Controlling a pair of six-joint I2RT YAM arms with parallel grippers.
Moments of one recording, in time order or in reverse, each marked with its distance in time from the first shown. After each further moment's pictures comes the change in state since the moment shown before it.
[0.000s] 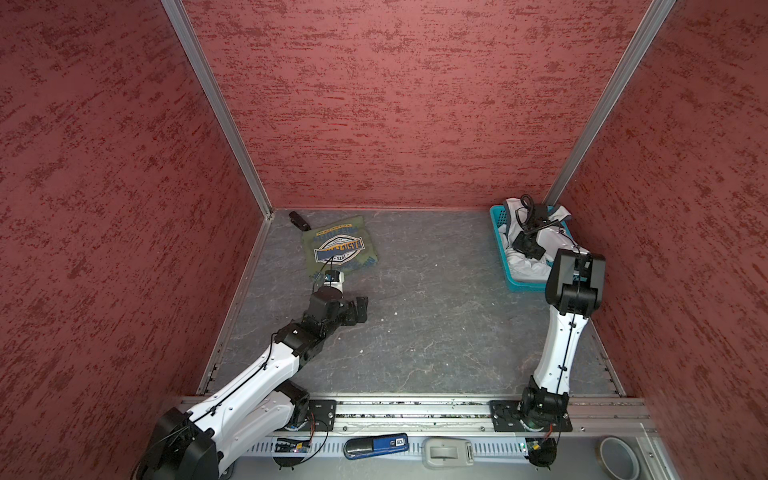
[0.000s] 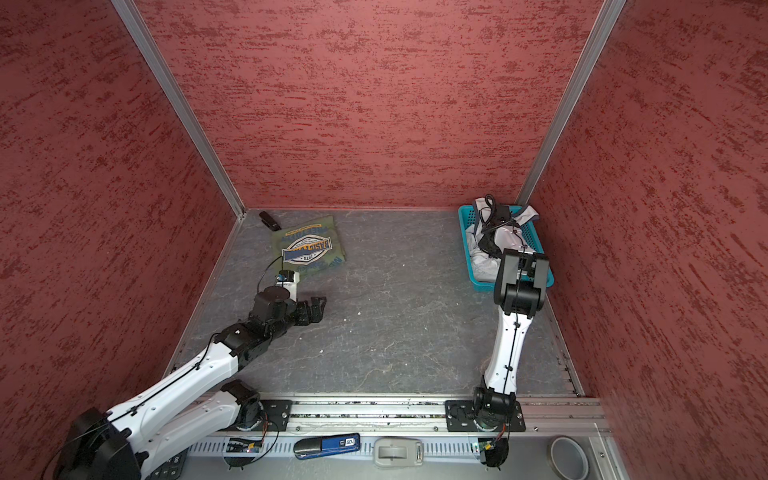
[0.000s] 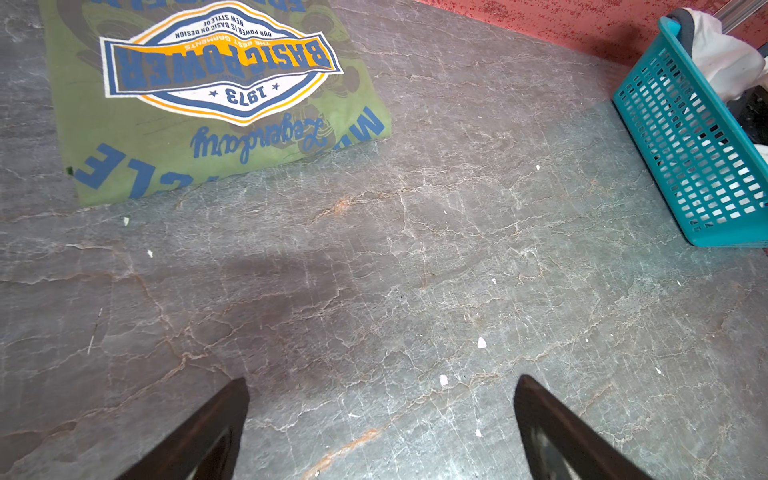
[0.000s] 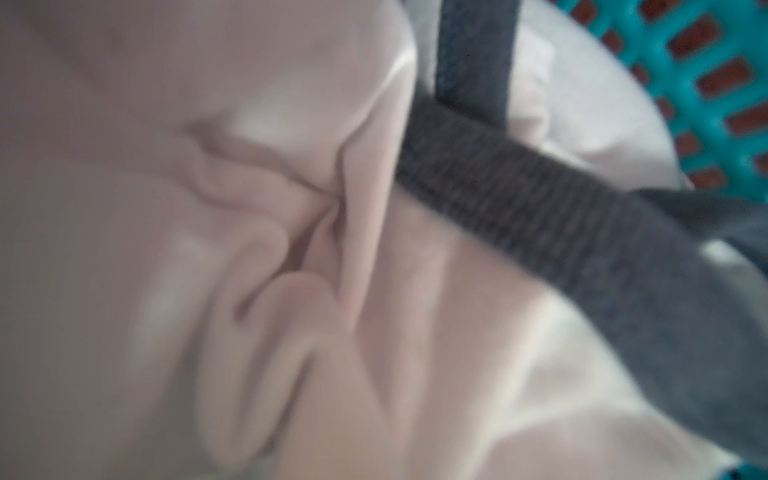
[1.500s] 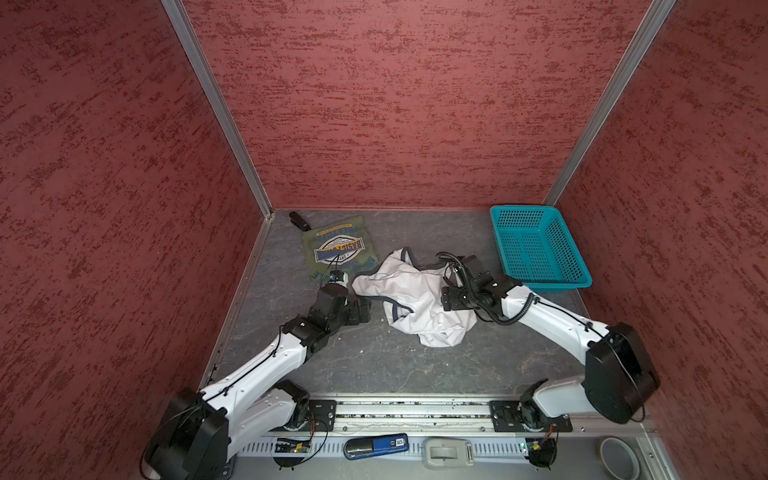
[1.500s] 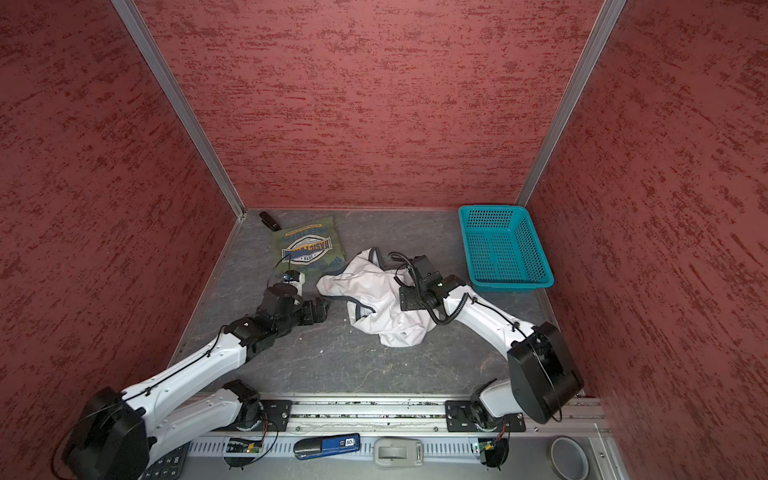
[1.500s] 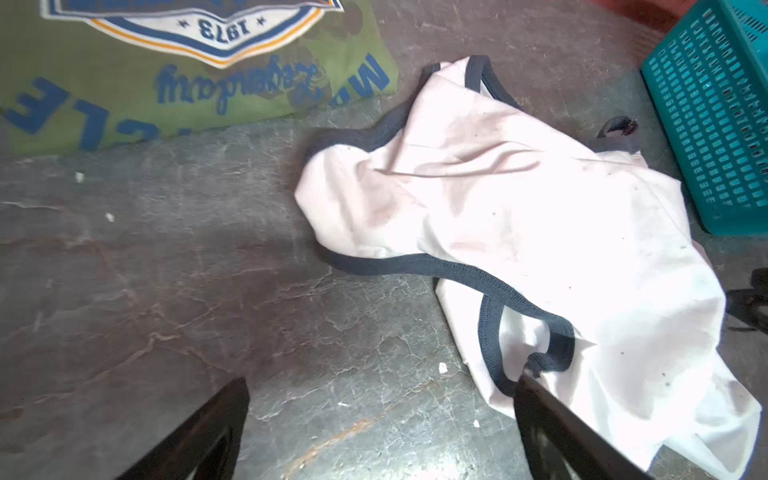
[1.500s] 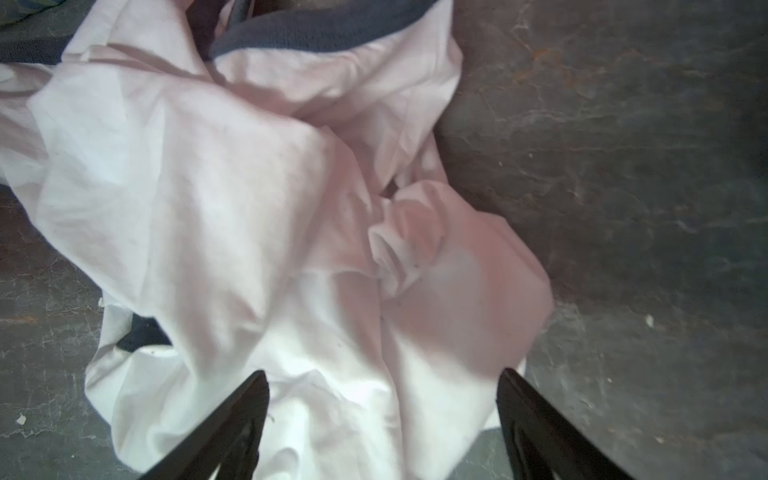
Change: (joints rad) left arm -0.015 0.171 0.072 -0.031 0.064 -0.078; right arm 0.742 -0.849 -0.811 0.034 -0.074 -0.018
